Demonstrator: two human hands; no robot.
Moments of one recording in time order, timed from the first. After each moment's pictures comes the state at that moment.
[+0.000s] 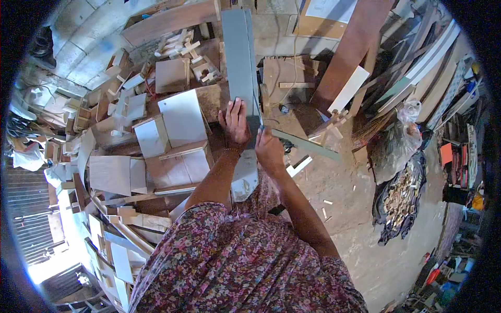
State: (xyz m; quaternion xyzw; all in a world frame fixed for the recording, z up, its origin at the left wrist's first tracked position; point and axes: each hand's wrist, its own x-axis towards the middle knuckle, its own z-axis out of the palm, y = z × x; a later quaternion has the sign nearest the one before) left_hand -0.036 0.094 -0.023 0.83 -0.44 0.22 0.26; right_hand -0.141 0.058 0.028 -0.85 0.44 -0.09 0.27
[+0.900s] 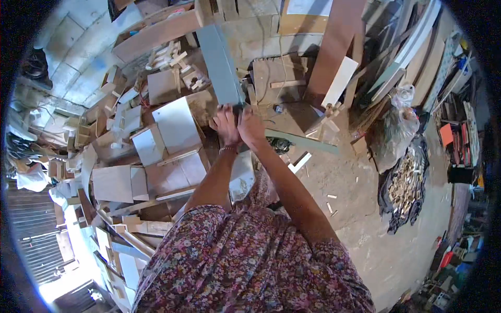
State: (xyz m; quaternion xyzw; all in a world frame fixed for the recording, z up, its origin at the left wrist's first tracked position) left_hand -0.035 0.079 -0.047 0.81 -0.41 0.28 0.32; right_hand -0.096 0.033 0.008 -0.86 0.41 -0.19 0.26
